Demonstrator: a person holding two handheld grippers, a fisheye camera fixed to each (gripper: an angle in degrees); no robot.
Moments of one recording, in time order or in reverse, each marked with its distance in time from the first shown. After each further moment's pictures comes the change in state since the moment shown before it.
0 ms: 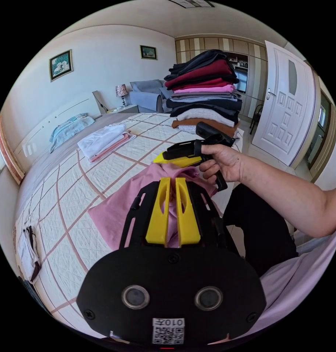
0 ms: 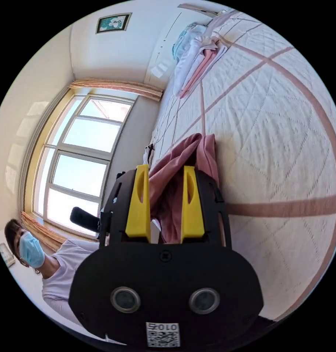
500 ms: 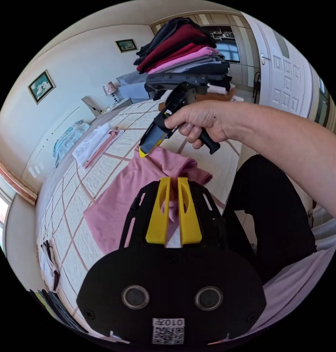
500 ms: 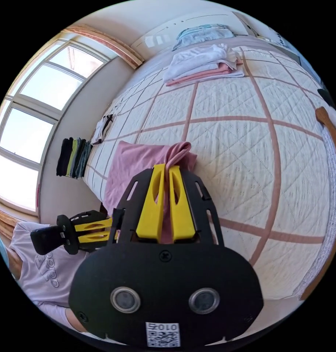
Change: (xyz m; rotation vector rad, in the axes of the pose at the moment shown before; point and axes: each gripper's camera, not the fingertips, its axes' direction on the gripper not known) left arm 0.069 -0.006 0.055 -0.160 -0.097 0.179; right arm -0.089 -0.041 0.042 -0.189 0.529 -0.225
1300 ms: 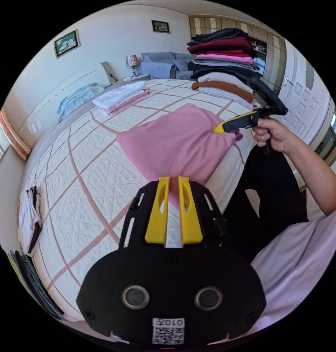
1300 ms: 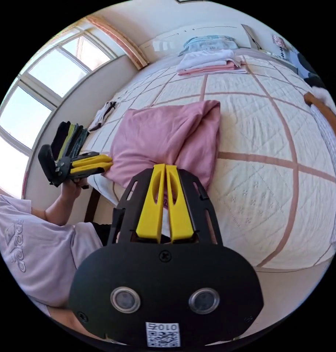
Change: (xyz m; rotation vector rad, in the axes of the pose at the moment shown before) left arm -0.201 0.179 -0.056 -0.035 0.057 -0.294; right arm -0.173 0.102 -0.004 0.122 0.086 -0.030
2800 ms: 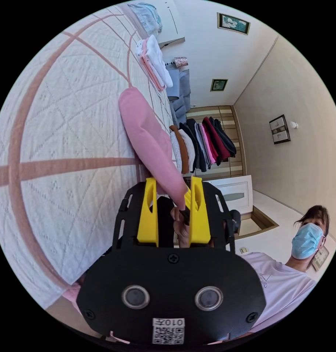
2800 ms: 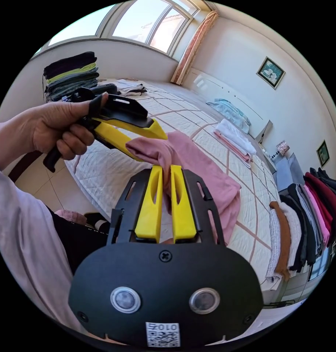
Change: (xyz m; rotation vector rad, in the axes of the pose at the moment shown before) left arm -0.281 0.059 0.055 0.081 1.076 -0.781; right arm -0.319 0.074 0.023 0.161 0.546 -0.561
